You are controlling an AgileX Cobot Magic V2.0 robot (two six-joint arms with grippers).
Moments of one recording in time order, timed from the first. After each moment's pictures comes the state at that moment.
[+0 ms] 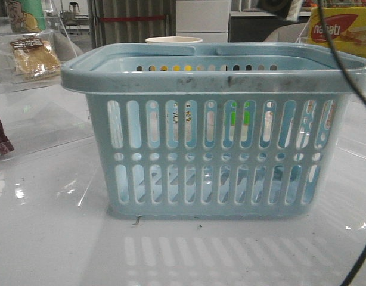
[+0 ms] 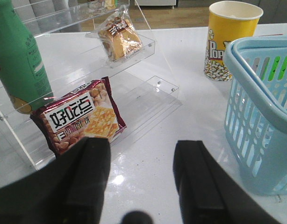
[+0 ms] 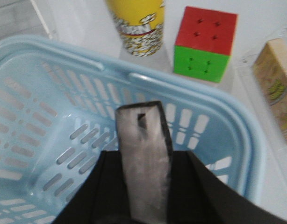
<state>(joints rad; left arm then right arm) -0.04 0.39 -0.54 -0.17 0.57 0.19 0.33 1.46 -1.43 0.13 0.77 0.00</state>
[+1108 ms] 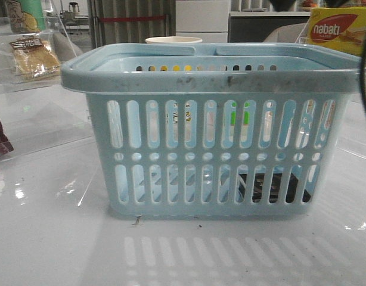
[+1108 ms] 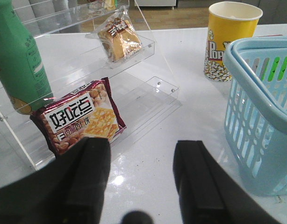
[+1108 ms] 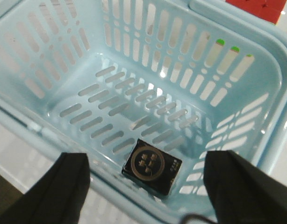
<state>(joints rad) -0.04 0.39 -0.54 -0.17 0.56 0.19 0.45 1.11 -1.03 0.09 0.69 -0.12</state>
